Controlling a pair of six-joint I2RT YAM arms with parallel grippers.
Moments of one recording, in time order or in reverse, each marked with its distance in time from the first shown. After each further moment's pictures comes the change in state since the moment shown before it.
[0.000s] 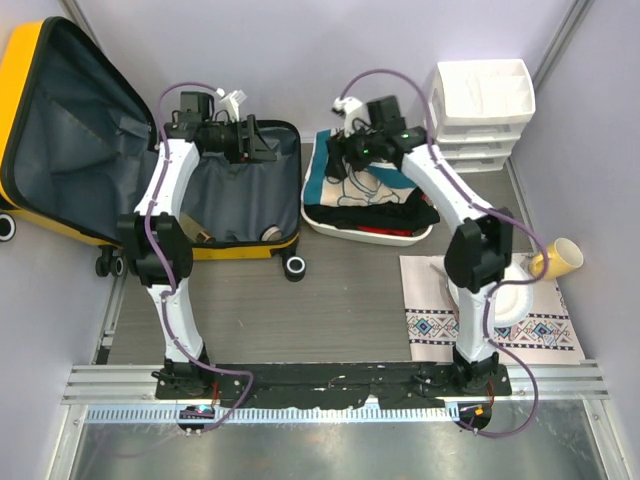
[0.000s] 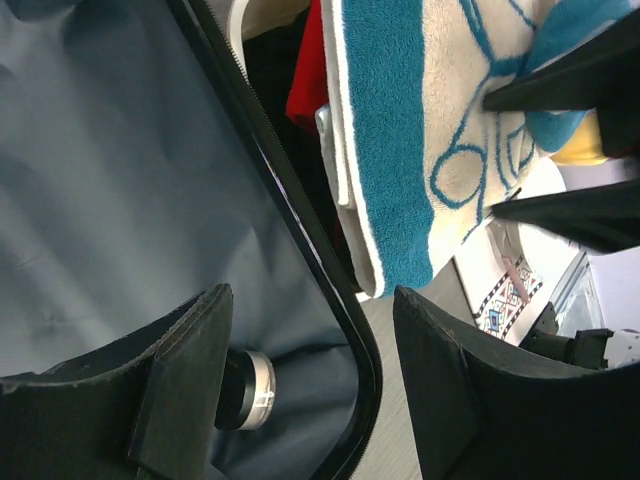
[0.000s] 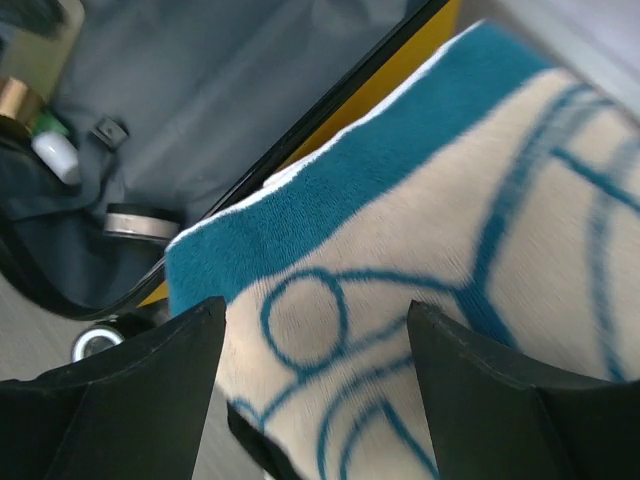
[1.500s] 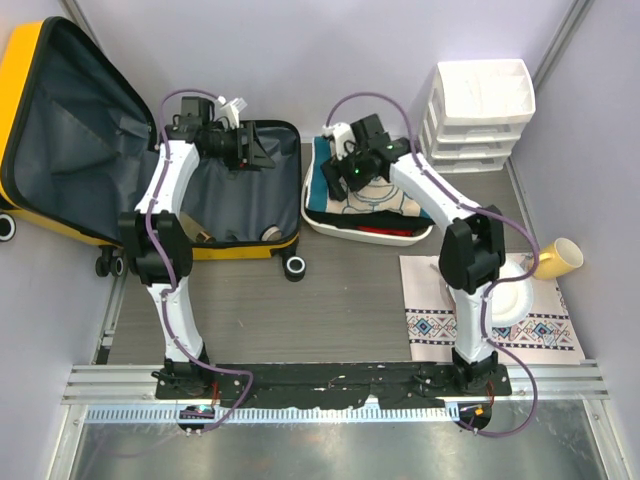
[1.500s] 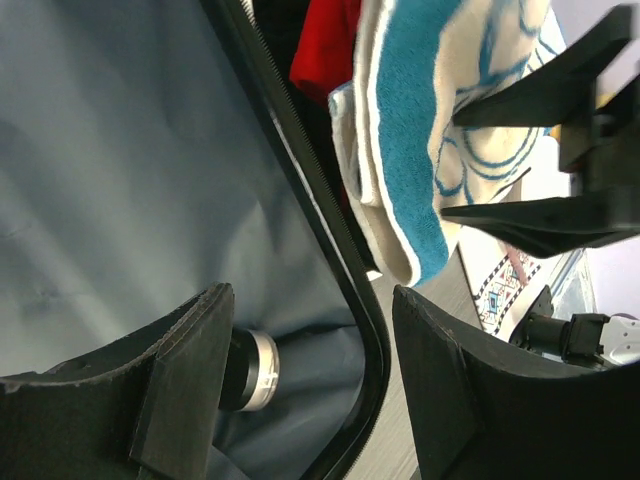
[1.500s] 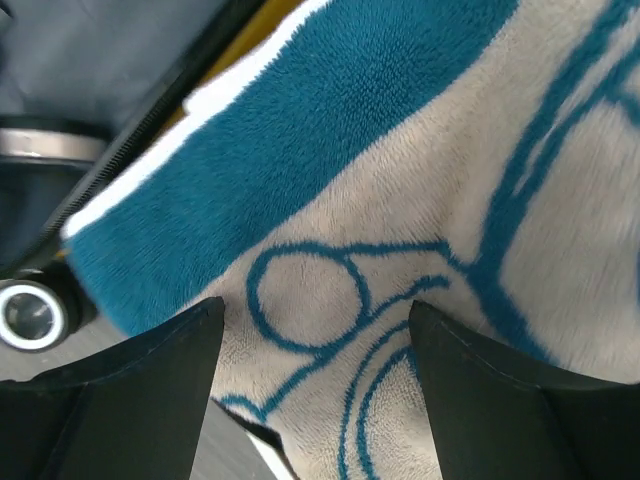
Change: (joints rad) left arm 0.019 0.013 -0.007 -0.047 0.013 0.029; right arm 0.068 0.031 -0.050 -0.091 0.185 -0.049
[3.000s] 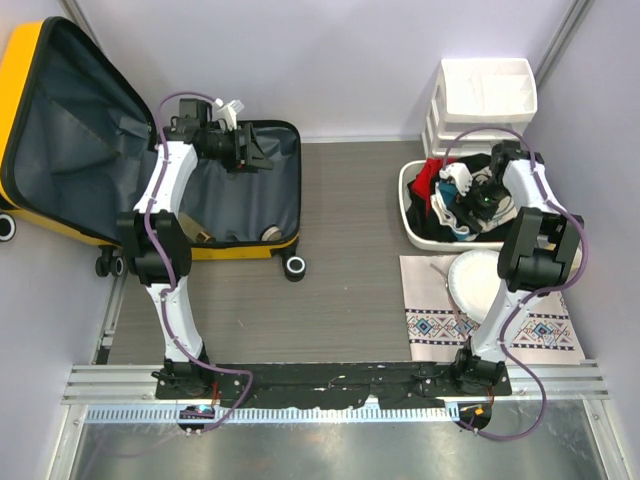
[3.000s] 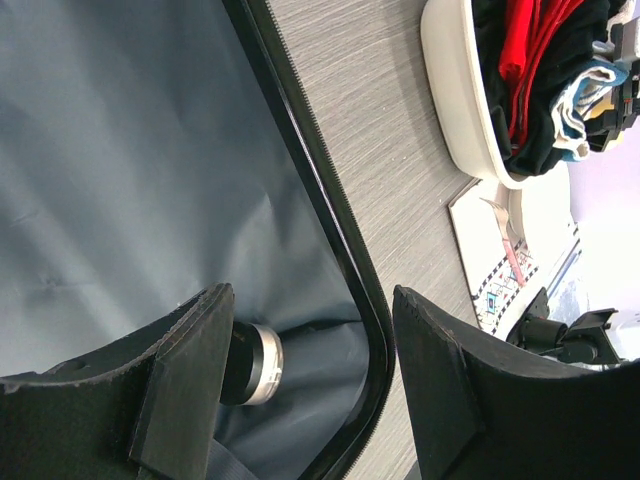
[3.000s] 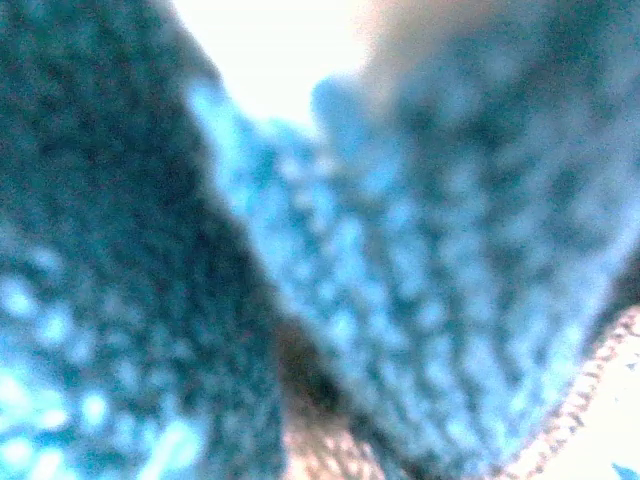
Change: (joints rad) left arm 0.018 0.000 -0.029 -0.002 0.000 -0.009; right arm -0.661 -0.088 -0.338 -0.358 -0.041 -0.922
